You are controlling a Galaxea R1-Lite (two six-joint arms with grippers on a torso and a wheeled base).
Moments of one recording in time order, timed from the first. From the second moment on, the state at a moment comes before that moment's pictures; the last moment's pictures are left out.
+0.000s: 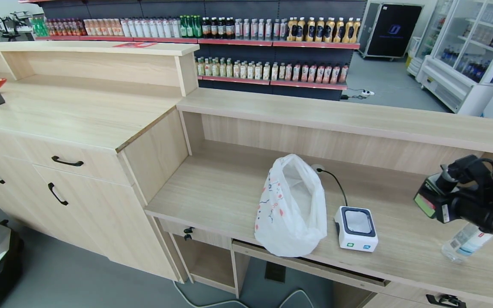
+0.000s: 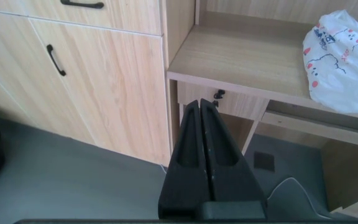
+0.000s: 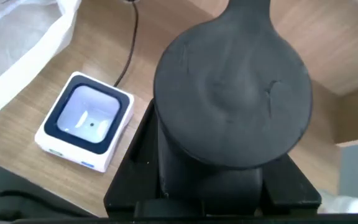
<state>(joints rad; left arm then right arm) 0.00 0.00 0.00 0.00 0.01 0.01 -0.26 1.80 -0.48 -1.06 0.25 -0.48</state>
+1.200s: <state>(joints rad) 0.00 0.00 0.00 0.00 0.01 0.01 -0.16 2.01 -0.63 -1.12 0.23 -0.33</state>
